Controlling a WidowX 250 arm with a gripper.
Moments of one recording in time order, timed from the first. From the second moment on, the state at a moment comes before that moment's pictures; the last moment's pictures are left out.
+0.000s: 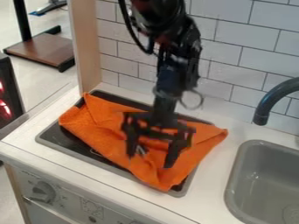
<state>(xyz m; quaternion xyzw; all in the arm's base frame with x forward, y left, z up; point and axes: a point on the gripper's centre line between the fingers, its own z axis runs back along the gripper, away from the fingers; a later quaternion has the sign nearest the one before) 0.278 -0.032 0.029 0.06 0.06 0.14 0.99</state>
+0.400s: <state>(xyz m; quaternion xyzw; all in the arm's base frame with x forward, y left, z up) 0.283 -0.031 0.070 0.04 0.02 0.13 0.99</state>
